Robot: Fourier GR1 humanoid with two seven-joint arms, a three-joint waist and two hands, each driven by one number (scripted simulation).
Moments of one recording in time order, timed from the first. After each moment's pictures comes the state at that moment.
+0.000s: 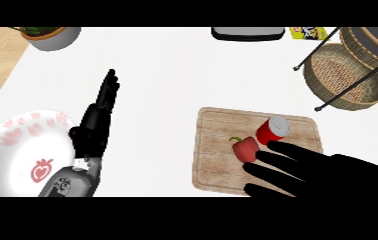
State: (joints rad) left arm -0.17 0.24 -0.29 -1.53 0.06 0.39 0.02; right arm -0.33 -0.73 0.30 -2.32 0.29 0.91 0.14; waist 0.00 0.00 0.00
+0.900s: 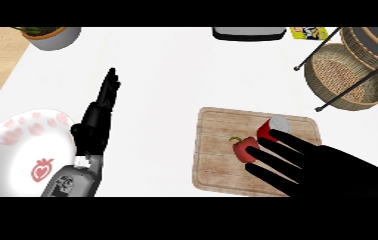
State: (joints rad) left arm -0.17 0.18 -0.23 -1.52 0.00 0.33 0.02; right arm -0.26 -0.72 0.39 -2.25 0.71 0.87 -0.03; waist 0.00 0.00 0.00
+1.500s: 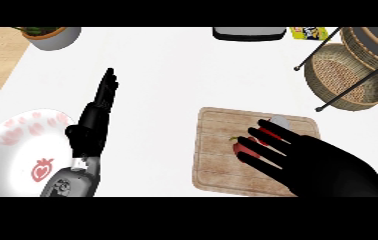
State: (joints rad) left arm -0.15 0.16 -0.20 -1.56 -0.03 0.30 0.05; right arm -0.25 -0.69 0.46 -2.13 1.00 0.68 -0.24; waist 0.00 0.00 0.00
